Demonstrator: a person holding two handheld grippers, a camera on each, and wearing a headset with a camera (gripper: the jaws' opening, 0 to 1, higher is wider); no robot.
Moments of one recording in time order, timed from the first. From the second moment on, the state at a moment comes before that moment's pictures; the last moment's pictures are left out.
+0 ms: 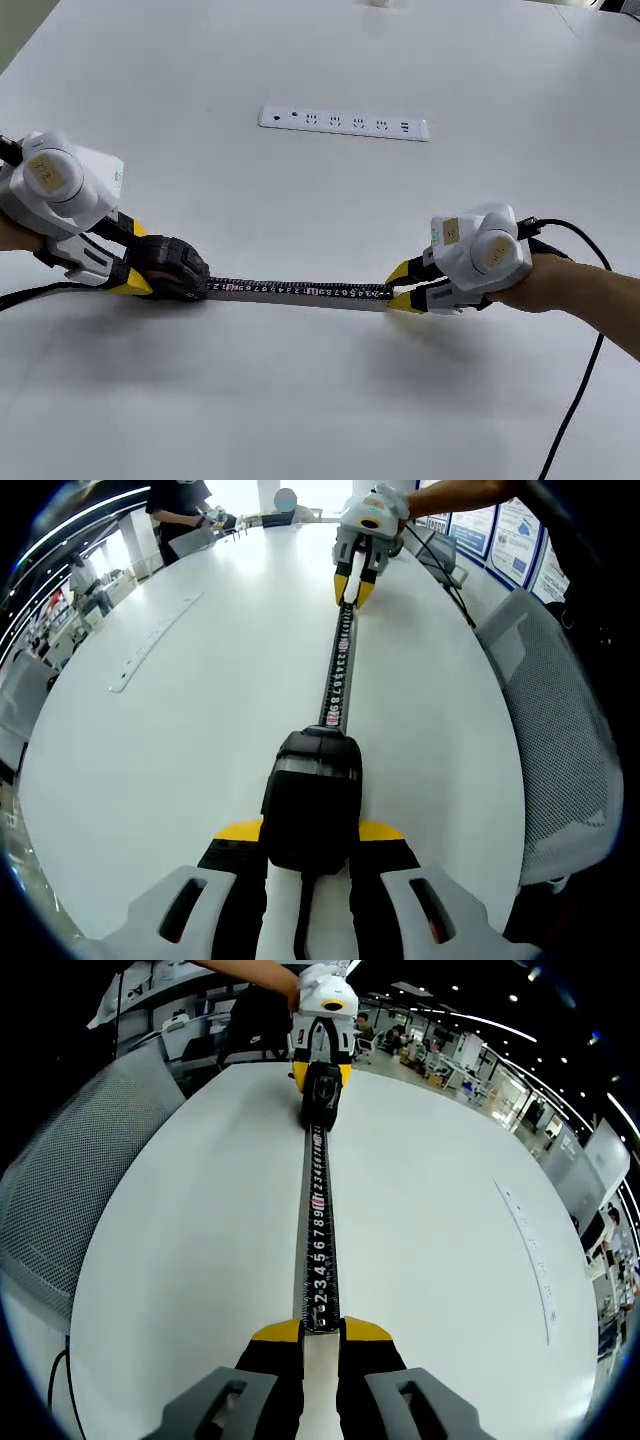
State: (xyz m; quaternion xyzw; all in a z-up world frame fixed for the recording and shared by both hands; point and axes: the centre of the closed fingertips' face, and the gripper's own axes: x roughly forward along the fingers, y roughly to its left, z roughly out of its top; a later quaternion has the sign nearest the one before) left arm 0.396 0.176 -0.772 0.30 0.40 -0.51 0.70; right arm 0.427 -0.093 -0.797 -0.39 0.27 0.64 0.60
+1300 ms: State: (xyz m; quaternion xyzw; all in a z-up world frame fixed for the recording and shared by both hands) left arm 0.396 0.175 -0.772 0.32 0.40 -0.51 0.69; right arm 0.428 -0.096 -0.803 -0.41 0.30 0.64 0.58
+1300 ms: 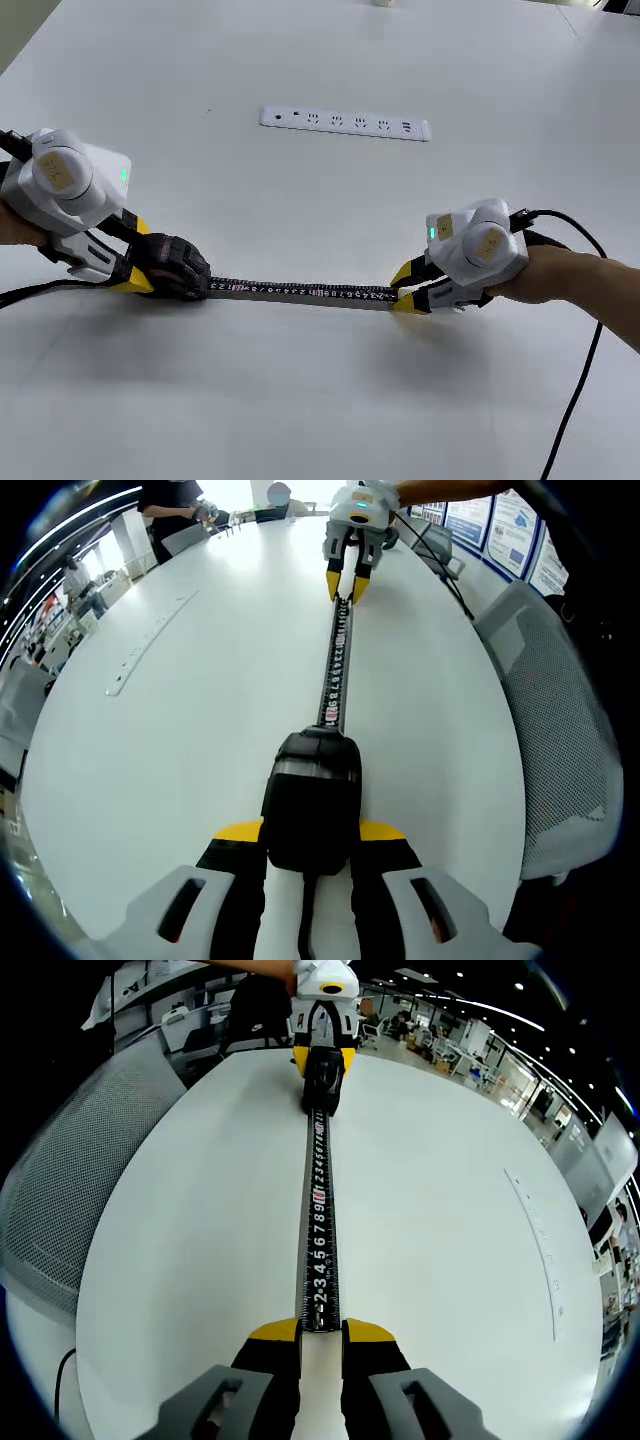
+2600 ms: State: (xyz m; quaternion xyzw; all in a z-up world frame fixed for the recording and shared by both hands) left arm 0.376 0.181 -0.760 0.28 0.42 -0.50 0.70; right arm 0.421 -0.119 -0.785 -0.41 0.31 0.62 0.60
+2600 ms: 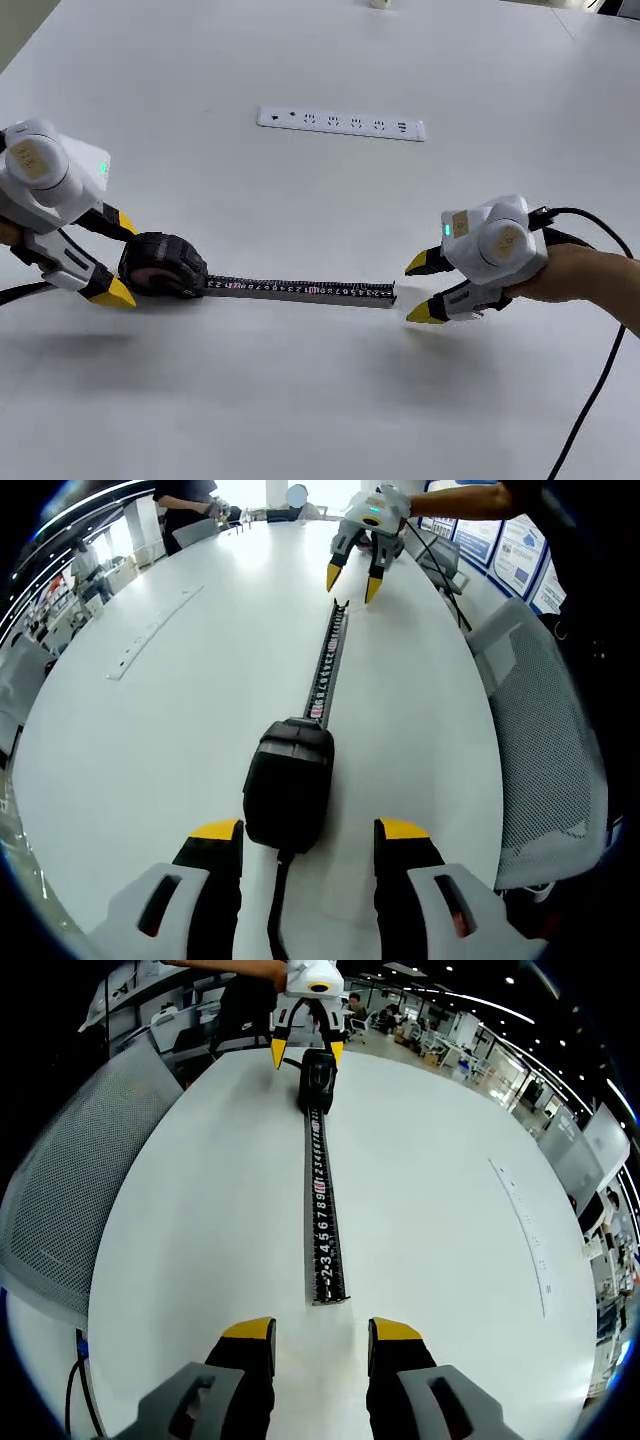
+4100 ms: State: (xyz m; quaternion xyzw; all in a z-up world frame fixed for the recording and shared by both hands) left arm 0.341 0.173 -0.729 0.16 0.35 -0.41 0.82; right arm 0.375 -0.123 -0.760 -0.26 0.31 0.55 0.73
